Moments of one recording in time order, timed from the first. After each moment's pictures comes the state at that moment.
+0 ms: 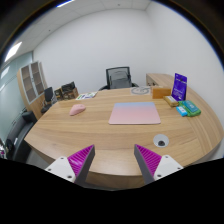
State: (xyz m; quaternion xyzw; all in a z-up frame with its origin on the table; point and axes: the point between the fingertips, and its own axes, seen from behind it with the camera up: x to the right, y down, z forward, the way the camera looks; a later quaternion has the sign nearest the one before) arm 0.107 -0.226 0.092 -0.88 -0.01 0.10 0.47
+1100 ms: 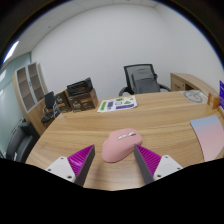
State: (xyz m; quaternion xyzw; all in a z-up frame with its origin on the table) arm -0.226 0.097 0.029 -0.87 0.00 0.12 0.48
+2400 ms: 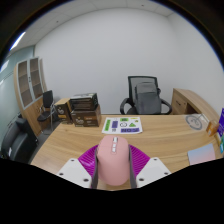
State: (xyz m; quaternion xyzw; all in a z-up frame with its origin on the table) arm -0.247 0.154 0.114 -0.86 -0.03 0.07 0.50
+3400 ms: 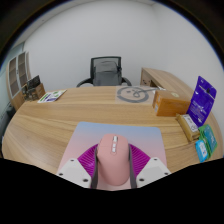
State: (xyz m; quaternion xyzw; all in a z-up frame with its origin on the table) arm 0.175 0.092 -0.003 -0.90 -0.01 0.02 0.43
